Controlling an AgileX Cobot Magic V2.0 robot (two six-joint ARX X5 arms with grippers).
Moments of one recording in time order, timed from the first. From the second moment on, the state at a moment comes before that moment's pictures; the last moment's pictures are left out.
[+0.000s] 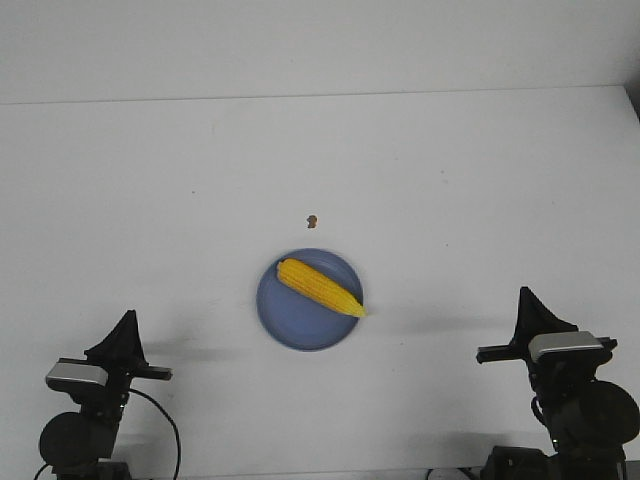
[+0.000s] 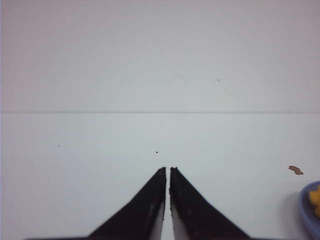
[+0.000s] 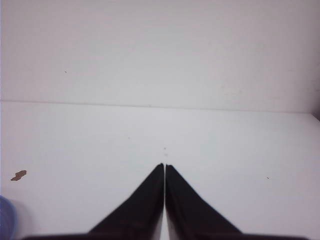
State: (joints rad) left arm -0.05 0.00 0.03 0.20 0.08 -0.04; right arm -0.13 0.24 0.54 -0.35 -0.18 0.01
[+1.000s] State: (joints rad) left arm -0.05 0.00 0.03 0.20 0.08 -0.04; right arm -0.12 0.05 0.30 -0.11 -0.16 -0.03
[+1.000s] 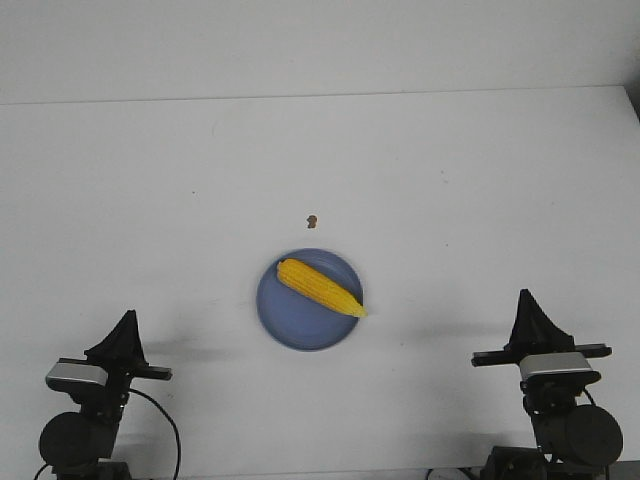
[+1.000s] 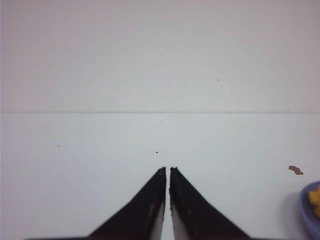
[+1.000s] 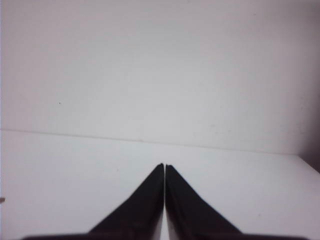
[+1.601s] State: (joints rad) left arm -0.05 0.00 0.03 0.20 0.08 -0.04; right arm 0.01 0.00 0.07 0.06 -0.16 -0.04
